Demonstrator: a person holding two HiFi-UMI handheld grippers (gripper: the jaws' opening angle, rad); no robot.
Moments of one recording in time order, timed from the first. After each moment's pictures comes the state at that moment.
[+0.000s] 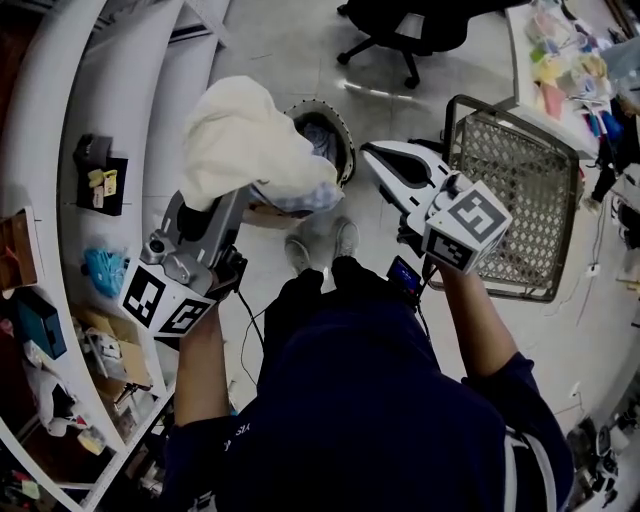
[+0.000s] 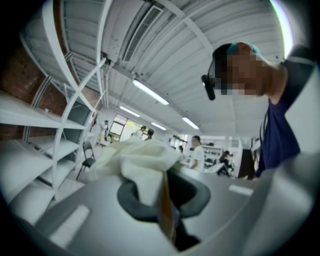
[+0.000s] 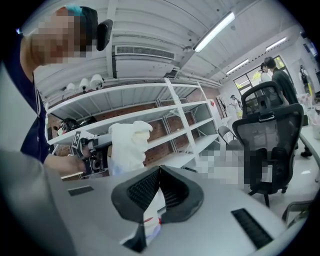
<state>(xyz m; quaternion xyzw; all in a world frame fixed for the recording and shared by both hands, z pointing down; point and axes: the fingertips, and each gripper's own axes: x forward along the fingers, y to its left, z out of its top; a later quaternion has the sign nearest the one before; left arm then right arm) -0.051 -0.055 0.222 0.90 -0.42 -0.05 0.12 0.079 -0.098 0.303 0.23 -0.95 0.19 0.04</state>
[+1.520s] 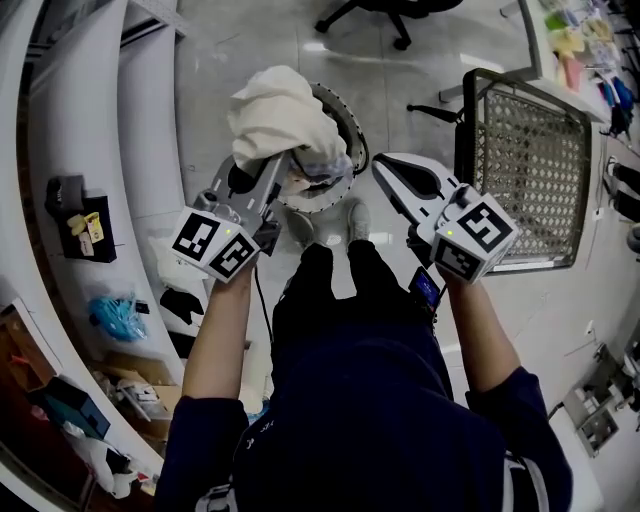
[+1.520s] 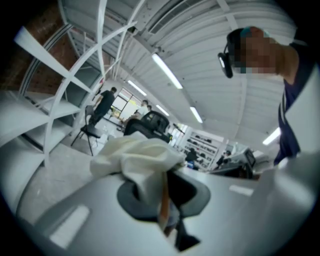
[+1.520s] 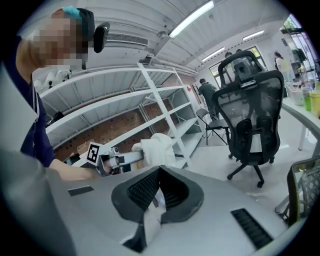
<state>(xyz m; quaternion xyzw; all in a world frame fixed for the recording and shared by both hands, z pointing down) -0.087 -0.184 0.426 0.90 -0.36 -0.02 0.25 0.031 -0.147 0.422 0.33 -0.90 0.29 0.10</state>
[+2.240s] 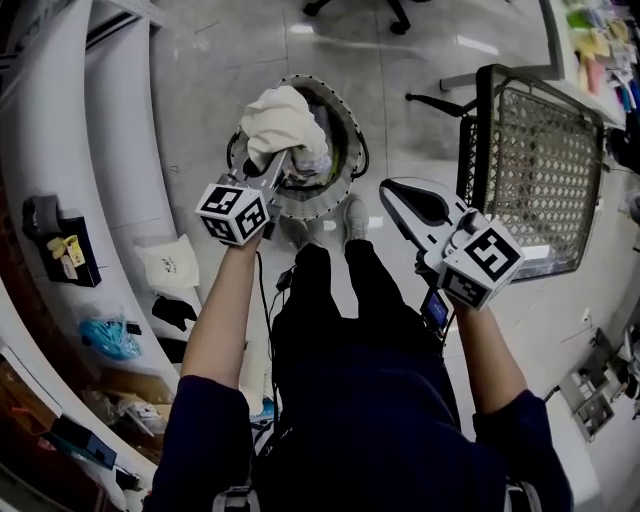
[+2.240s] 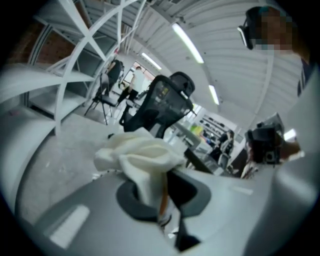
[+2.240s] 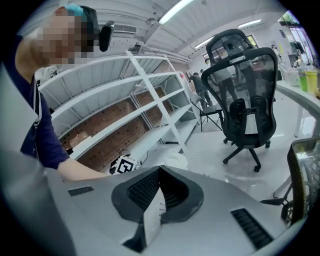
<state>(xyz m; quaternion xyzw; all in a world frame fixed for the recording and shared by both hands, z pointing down) -0.084 -0.214 0.661 0.86 -0.36 0.10 0.36 0.042 -0.149 0.507 0.33 -0.87 0.34 0.15</state>
